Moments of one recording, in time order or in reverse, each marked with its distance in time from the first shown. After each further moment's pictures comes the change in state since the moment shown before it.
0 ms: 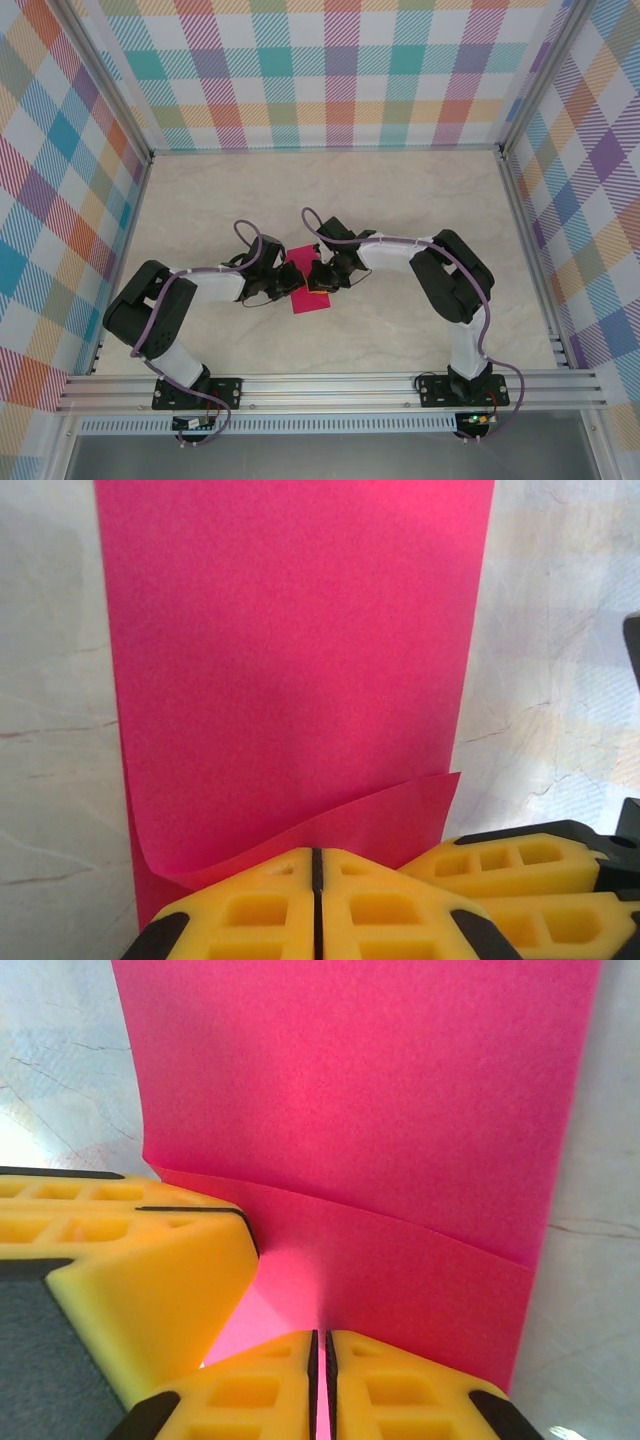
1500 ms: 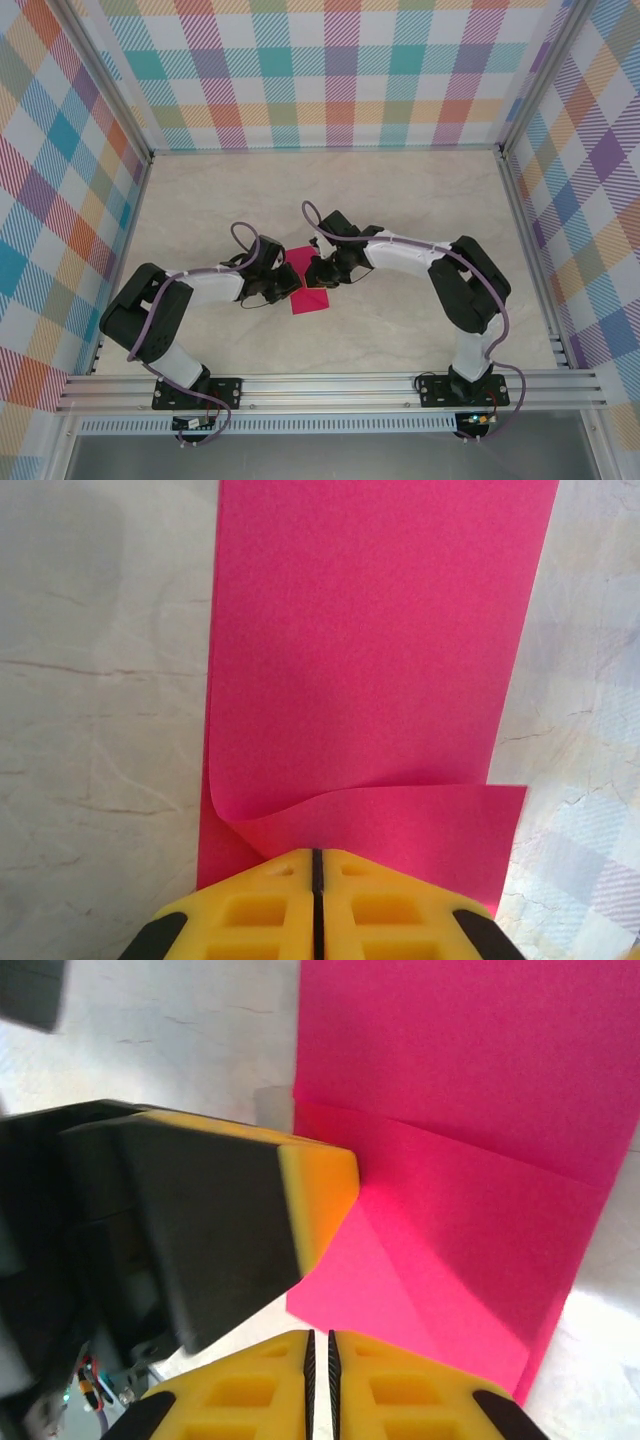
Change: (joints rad) left arm -0.005 -0.025 0.013 -0.098 -0.041 -0.050; right arm 0.001 -0.099 0.008 -0.060 -0.021 -0.058
